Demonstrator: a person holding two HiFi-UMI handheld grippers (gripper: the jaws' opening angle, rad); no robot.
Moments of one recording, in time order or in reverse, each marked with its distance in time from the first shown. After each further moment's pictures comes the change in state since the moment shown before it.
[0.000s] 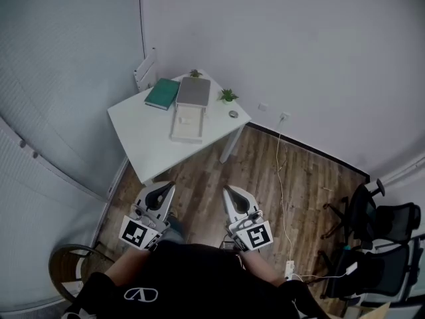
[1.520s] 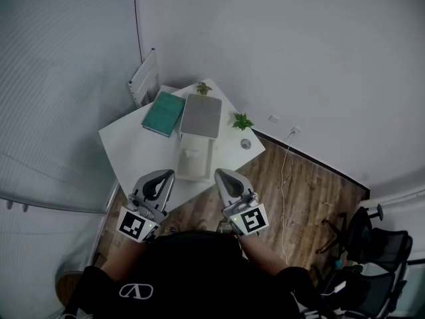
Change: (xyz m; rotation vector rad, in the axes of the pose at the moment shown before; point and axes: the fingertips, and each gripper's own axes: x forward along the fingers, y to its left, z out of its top) left arm 0.186 0.255 -0.091 -0.054 0.094 0.035; right arm 0.311 -0.152 -0.063 -0.047 0.080 0.117
